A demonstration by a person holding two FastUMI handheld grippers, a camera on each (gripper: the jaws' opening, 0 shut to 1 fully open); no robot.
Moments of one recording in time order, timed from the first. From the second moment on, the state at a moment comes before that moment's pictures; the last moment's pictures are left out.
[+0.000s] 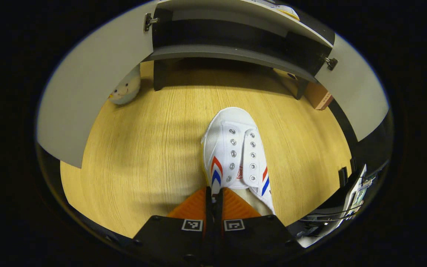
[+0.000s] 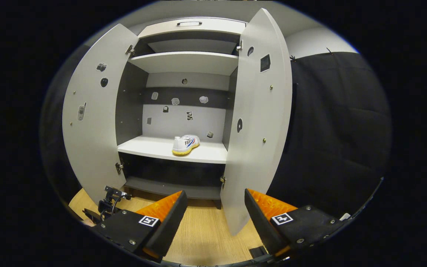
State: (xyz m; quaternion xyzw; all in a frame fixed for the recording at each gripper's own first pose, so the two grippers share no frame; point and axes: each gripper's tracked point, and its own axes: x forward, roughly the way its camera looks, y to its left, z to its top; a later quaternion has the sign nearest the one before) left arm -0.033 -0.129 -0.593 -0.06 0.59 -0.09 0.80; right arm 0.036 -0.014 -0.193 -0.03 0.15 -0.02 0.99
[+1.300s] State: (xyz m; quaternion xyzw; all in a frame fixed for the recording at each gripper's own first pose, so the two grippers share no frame) left arm 0.247 -0.149 -0.272 -0.10 0.35 -0.15 0.92; right arm 0.045 -0.005 -0.153 0.00 0.07 0.02 1.00
